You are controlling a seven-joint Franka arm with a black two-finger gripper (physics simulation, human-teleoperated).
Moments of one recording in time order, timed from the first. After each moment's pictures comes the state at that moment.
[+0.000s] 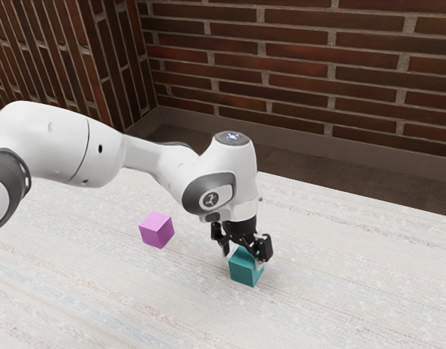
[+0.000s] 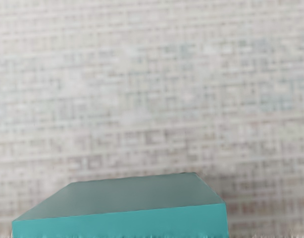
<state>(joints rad) -0.03 0.49 -0.36 -1.84 0.21 2.25 2.73</state>
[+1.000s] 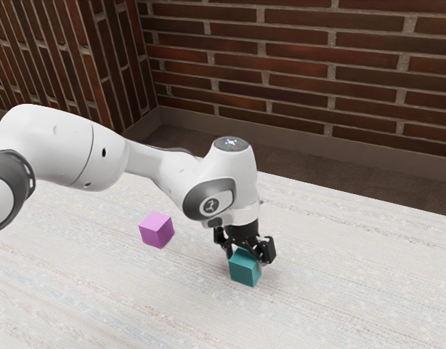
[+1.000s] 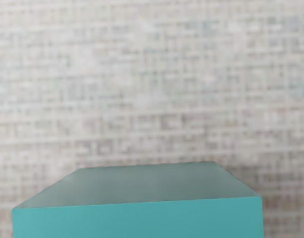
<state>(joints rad) -0.03 0.50 -0.36 -1.85 0.21 2.32 2.70</state>
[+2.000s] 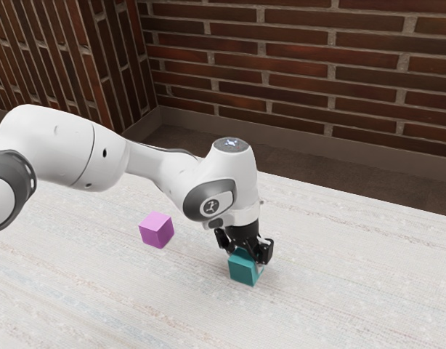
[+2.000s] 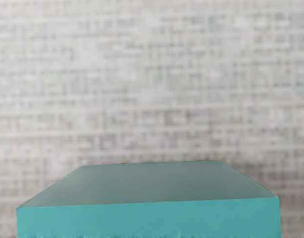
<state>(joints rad) -0.03 0.51 -0.36 -1.85 0.21 2.32 2.68</state>
